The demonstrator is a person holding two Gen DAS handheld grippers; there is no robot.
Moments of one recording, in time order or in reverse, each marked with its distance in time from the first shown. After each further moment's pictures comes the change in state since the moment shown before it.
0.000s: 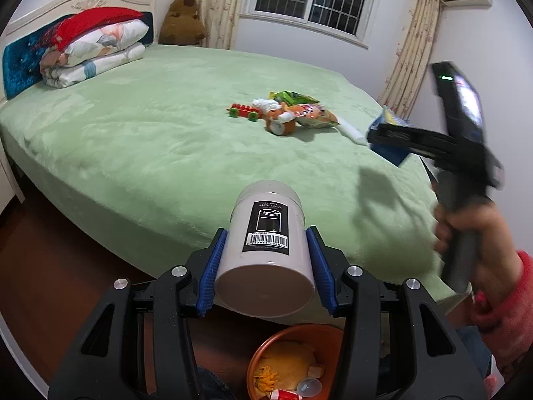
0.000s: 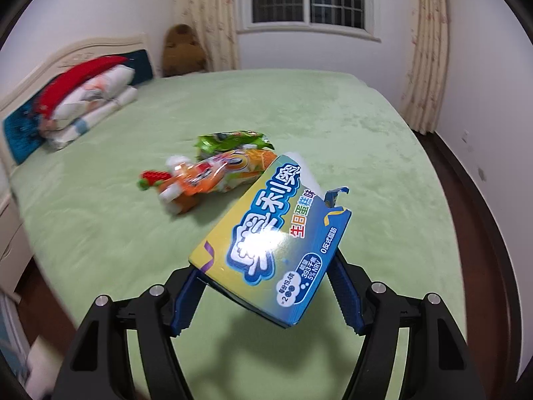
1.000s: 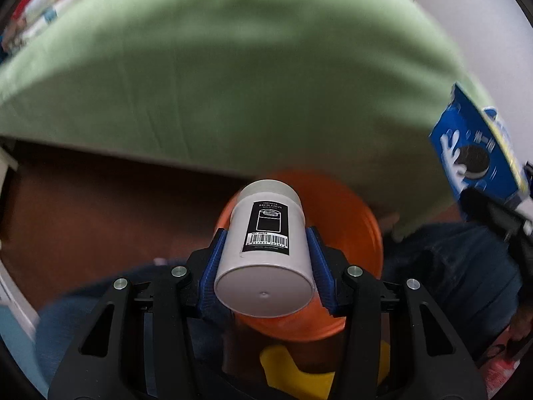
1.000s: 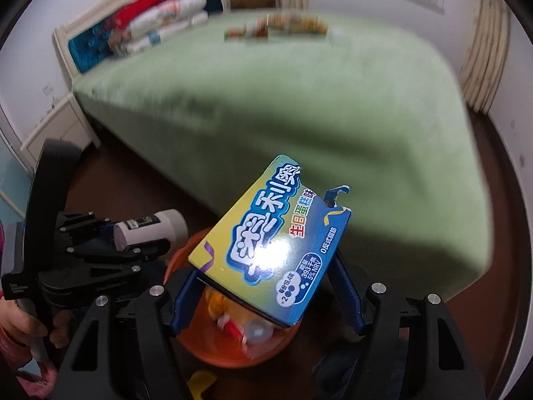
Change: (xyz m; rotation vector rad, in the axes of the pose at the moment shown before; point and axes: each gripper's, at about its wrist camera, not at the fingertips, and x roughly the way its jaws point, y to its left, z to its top) left arm 0.070 -0.057 -0.154 0.094 0.531 0.038; right arm -0.087 -0.038 -0.230 -0.177 0.296 0.224
